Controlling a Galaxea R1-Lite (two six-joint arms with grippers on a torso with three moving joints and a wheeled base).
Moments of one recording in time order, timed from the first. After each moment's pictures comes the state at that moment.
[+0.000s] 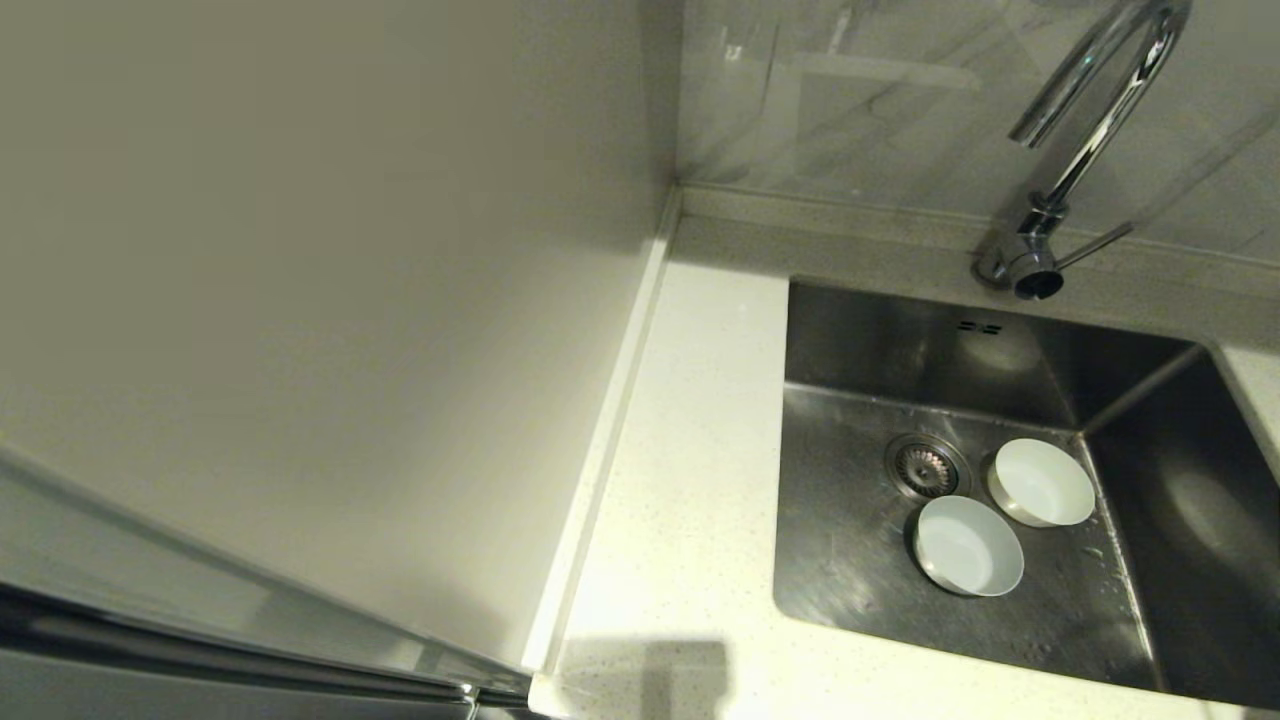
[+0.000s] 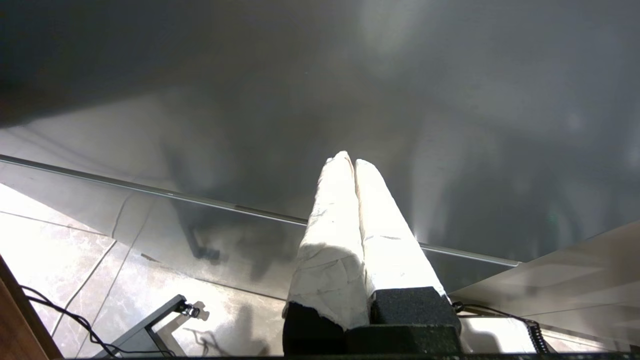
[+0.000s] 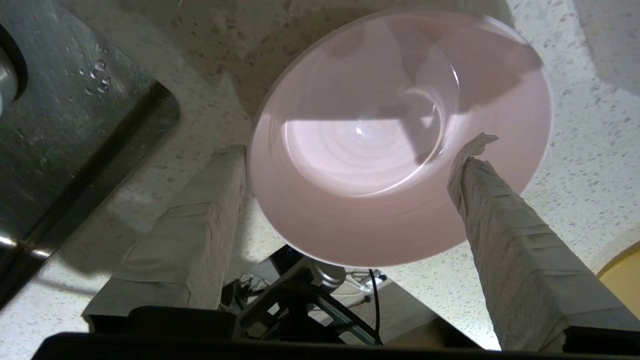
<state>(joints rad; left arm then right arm) 0.00 0.00 0.00 0.00 0.02 -0.02 -1.38 1.72 -1.05 0.70 0.31 -0.33</state>
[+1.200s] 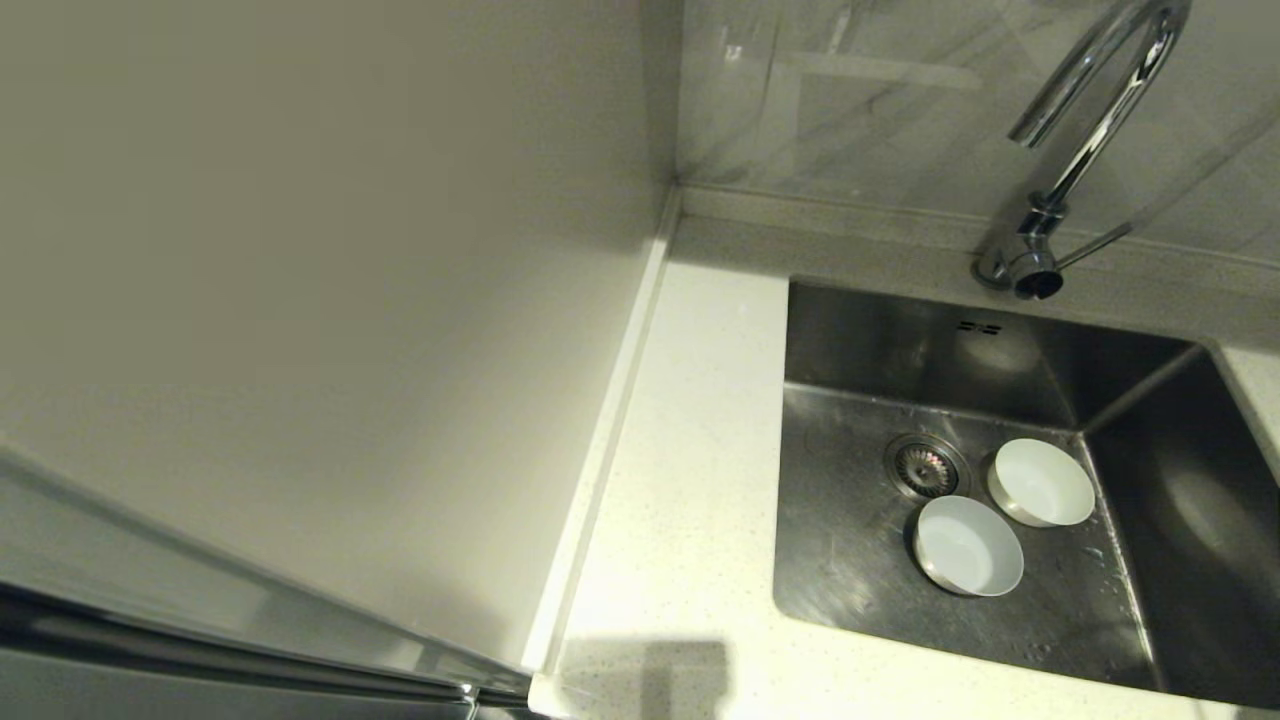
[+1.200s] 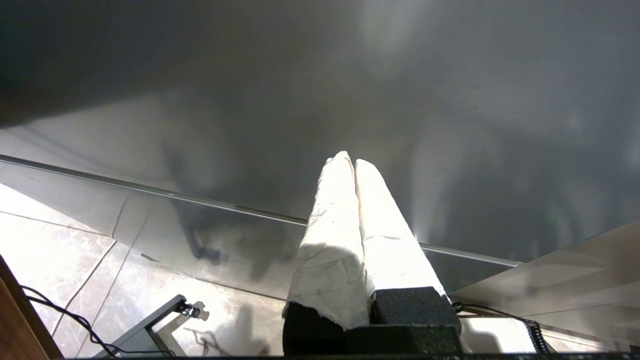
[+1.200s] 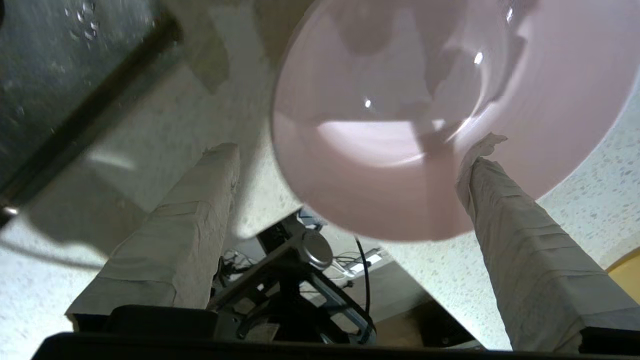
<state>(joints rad) 0.00 0.00 0.00 0.00 0.02 -0.02 -1.37 1.69 -0.96 0.70 0.32 -0.42</state>
